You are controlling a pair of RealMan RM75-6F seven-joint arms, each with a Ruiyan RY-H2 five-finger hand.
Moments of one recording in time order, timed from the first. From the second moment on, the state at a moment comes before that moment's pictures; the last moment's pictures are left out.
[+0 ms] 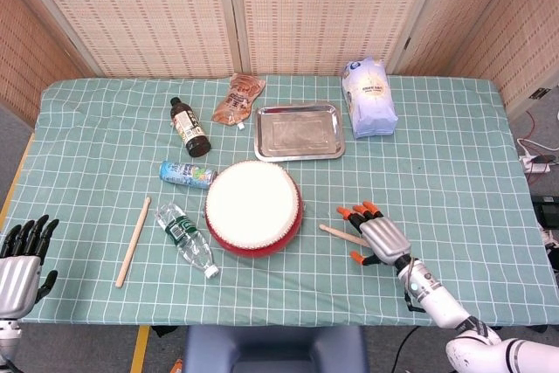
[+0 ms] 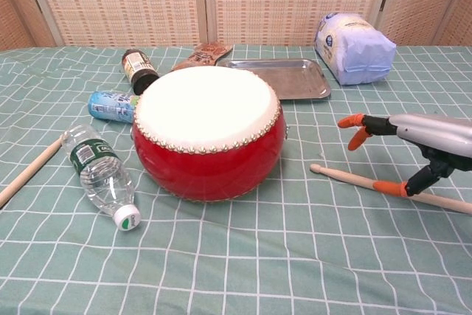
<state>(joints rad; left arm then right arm) -0.07 -1.17 -0.04 -1.57 1.47 1.50 0.18 0.52 -1.42 0.03 -1.50 -1.39 0.94 -0.04</state>
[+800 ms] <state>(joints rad) -0.06 -1.17 -0.03 -1.54 1.47 1.49 0.15 0.57 -1.56 0.10 -1.44 -1.09 0.88 -0.33</state>
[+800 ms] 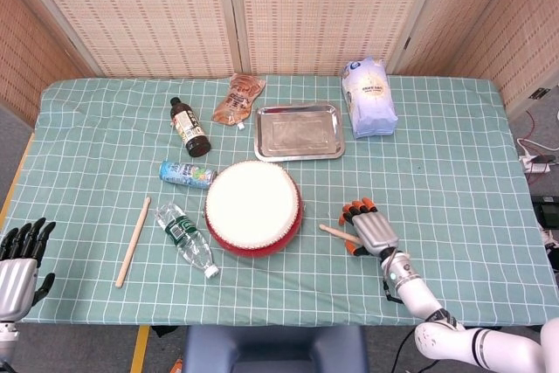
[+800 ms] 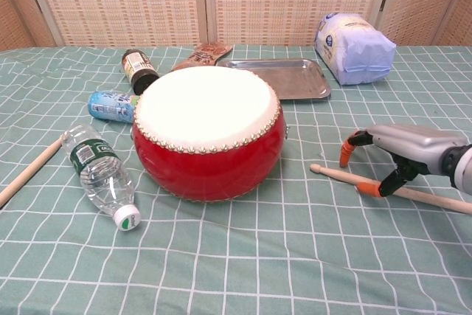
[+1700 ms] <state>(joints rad) -0.07 -1.18 -0.03 -1.52 1.46 1.47 0.13 0.55 -1.63 0.08 -1.37 -1.15 0.97 -0.34</state>
